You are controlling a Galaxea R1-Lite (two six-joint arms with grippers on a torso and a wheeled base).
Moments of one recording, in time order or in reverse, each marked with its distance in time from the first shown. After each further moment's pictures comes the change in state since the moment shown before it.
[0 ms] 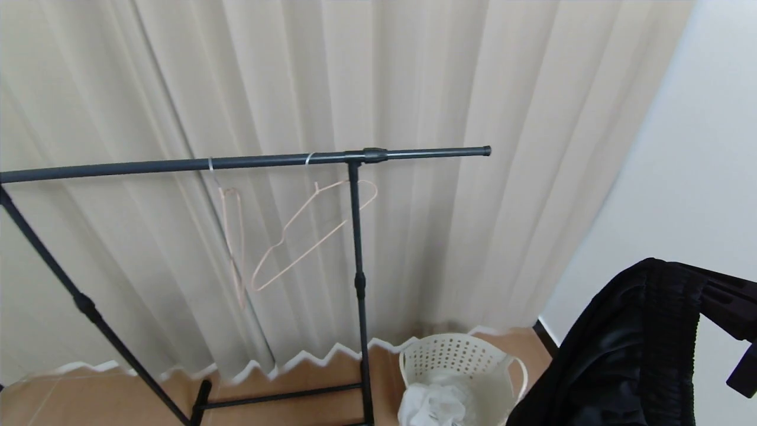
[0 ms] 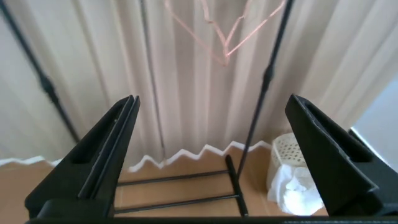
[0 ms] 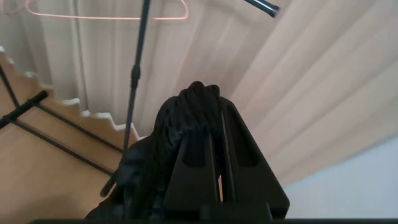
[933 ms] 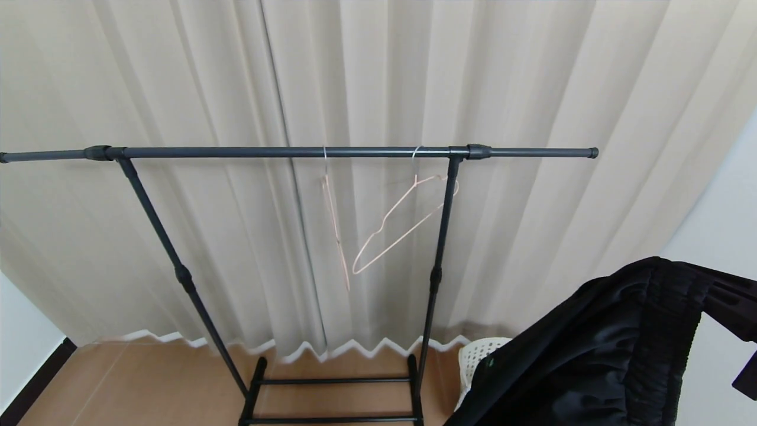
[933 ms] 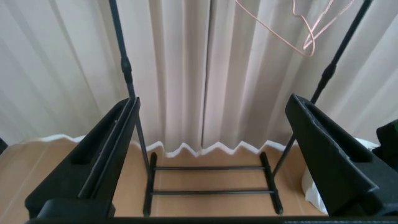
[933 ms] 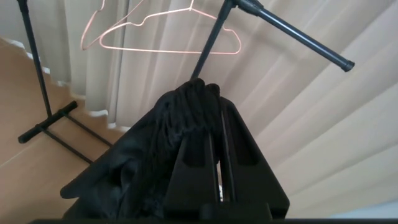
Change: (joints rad) left arm 0.000 0.000 0.000 0.000 0.000 -0.002; right arm 0.000 -0.024 0.004 -0.001 0.001 -0.023
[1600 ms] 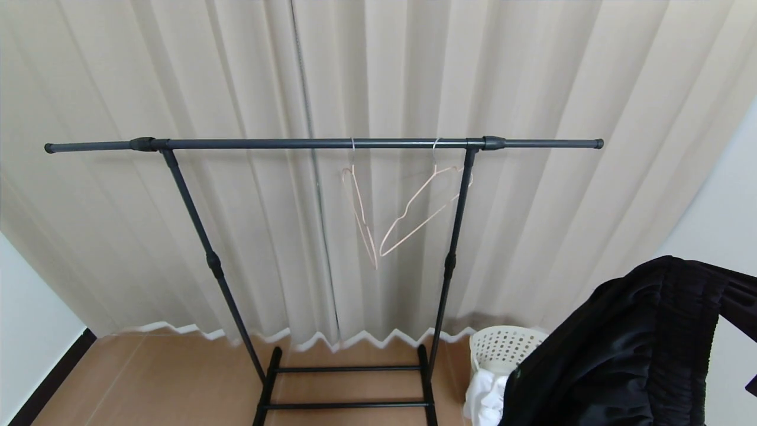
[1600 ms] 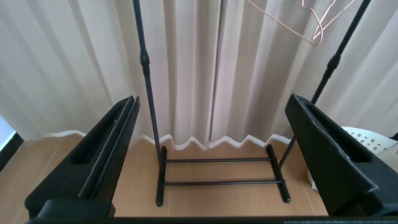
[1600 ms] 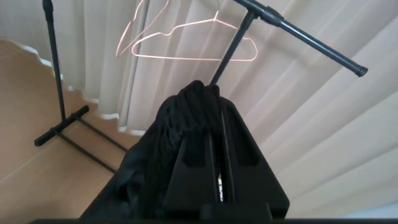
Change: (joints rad) left arm 0.001 0.000 0.000 -0.001 -0.004 0.010; right arm 0.000 -0.023 0.003 0.001 0.001 0.000
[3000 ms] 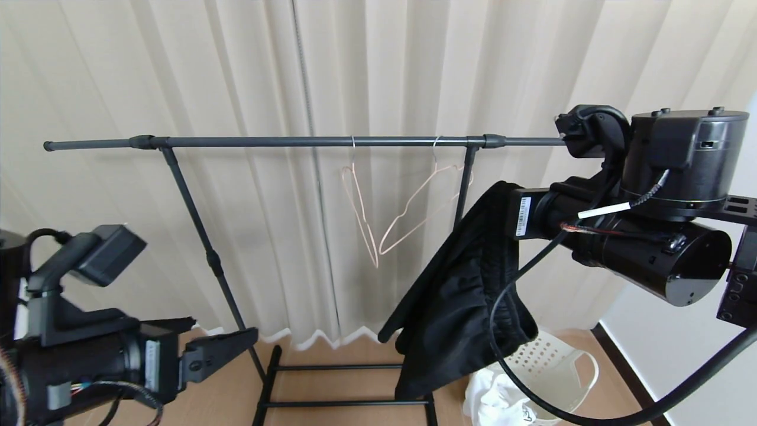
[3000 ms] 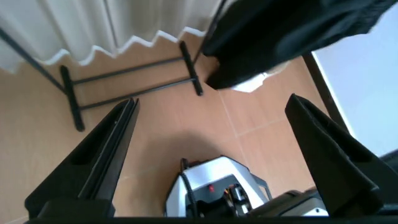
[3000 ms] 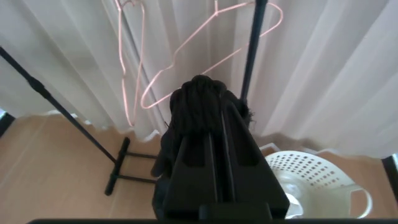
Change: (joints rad) left arm -0.478 1.185 -0.633 0.014 -0.024 -0.240; right arm 0.235 0.697 -0.556 0.001 -0.457 0.533
